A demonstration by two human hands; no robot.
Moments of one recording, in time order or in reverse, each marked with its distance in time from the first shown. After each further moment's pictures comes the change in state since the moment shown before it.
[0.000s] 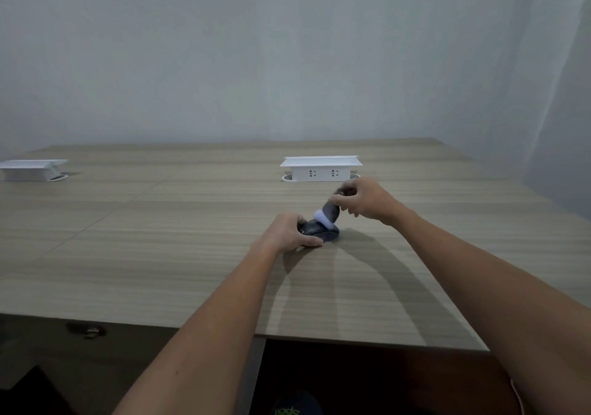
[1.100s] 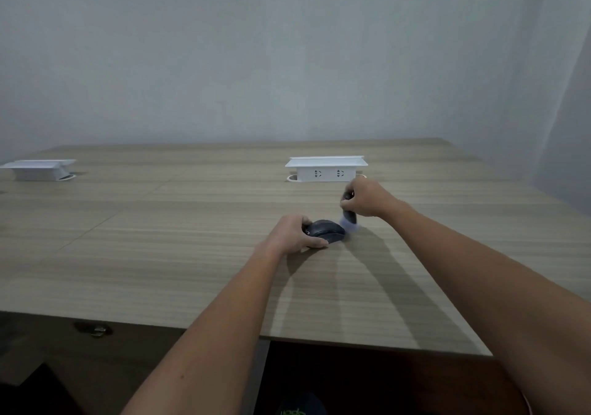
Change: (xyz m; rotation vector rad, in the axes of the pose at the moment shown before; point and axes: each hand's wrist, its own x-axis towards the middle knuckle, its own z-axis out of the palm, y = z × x) left_hand -0.002 0.002 0.000 -0.042 -0.003 -0.019; right_hand 0.019 -0.005 0.006 -0.221 -0.012 0.099
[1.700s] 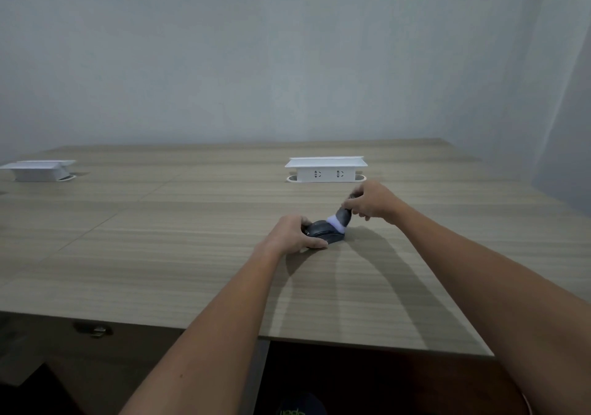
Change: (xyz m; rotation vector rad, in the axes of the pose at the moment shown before) left_hand 0.000 -0.001 0.000 0.007 0.003 -0.002; right_hand -0.005 0.013 -0.002 0.185 -0.033 0.084
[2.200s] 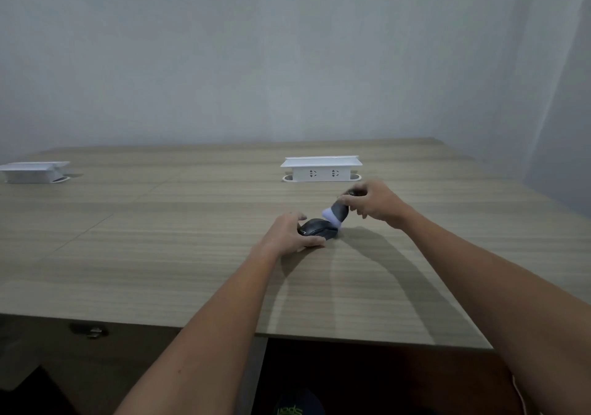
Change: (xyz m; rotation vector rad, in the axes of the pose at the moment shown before) left_hand -0.007 0.005 0.004 0.026 0.058 0.021; right_hand -0.018 0.014 -0.009 0.155 0.059 -0.141
